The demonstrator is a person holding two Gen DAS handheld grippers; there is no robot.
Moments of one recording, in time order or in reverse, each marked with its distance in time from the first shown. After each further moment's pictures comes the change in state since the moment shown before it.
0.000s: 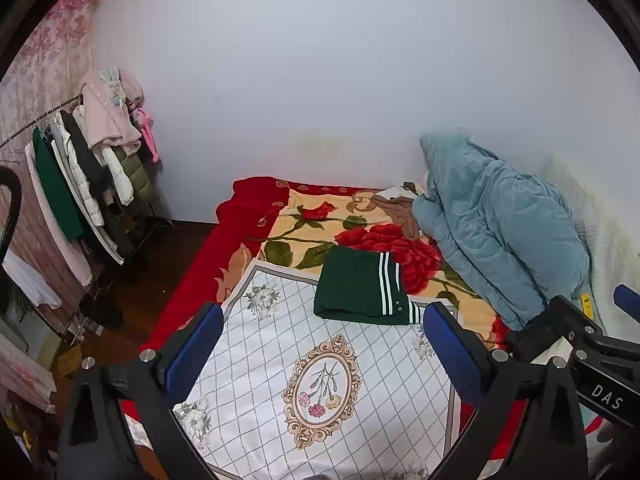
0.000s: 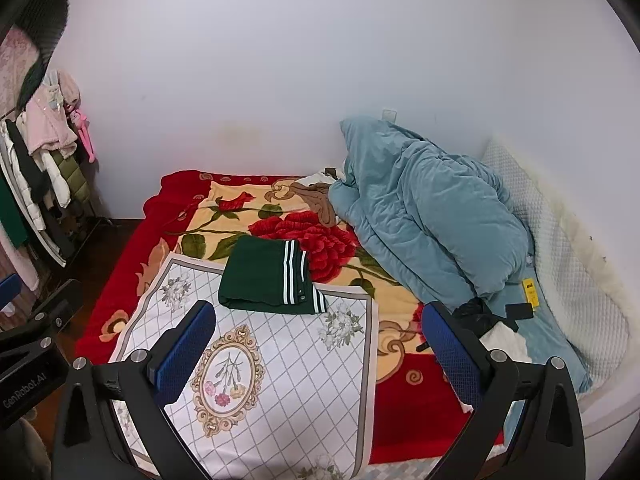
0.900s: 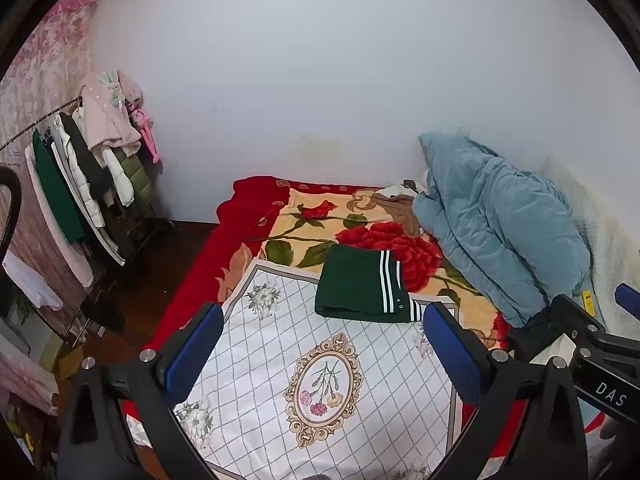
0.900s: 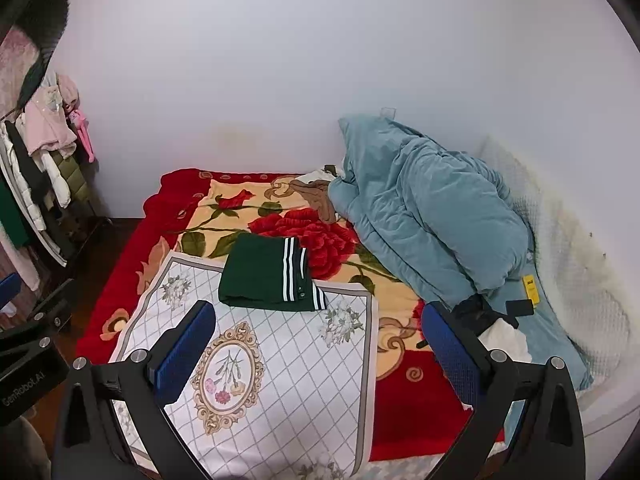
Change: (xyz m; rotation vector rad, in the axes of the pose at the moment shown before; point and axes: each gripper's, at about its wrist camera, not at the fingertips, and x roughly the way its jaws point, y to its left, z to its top) left arm 0.000 -0.004 -0.002 0.006 0.002 0.005; right arm -0.008 -0.001 -0.004 0.015 0.009 -0.001
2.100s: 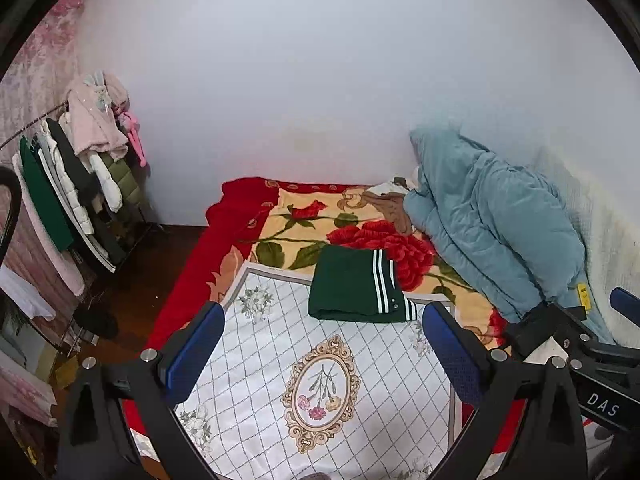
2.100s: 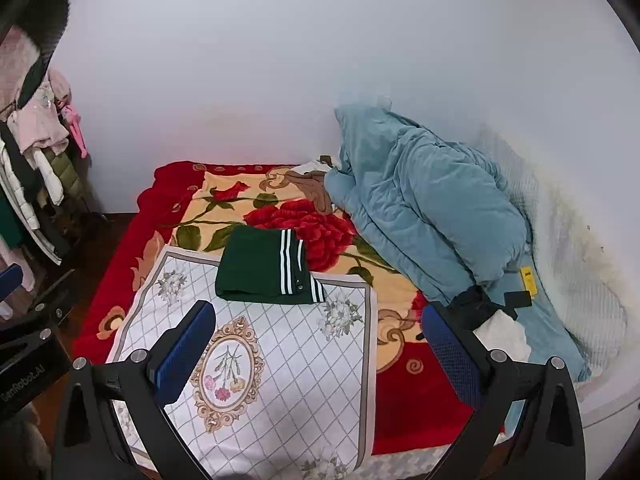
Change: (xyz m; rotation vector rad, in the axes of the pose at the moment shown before) left arm 0.019 -0.003 0.007 0.026 0.000 -0.028; right arm 0.008 0.010 0.003 0.012 0.033 -0.018
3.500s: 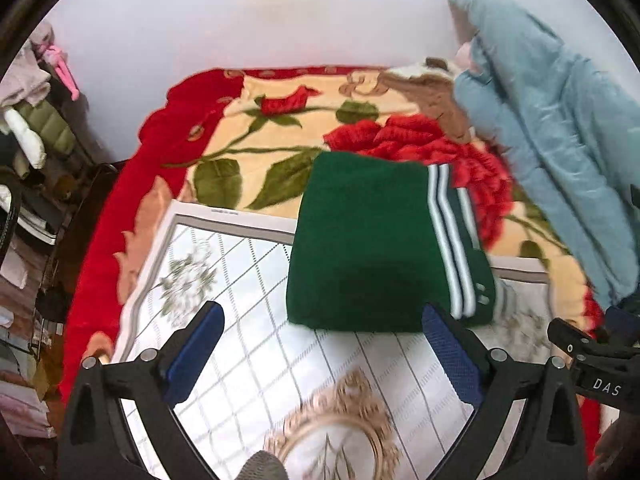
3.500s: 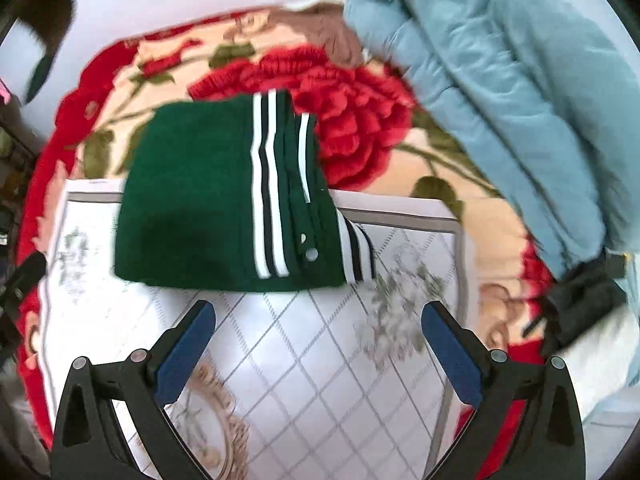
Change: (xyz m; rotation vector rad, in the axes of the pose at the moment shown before) left arm 0.436 -0.008 -0.029 0.030 0.352 -0.002; right arm 0.583 0.072 -0.010 0.027 0.483 0.005
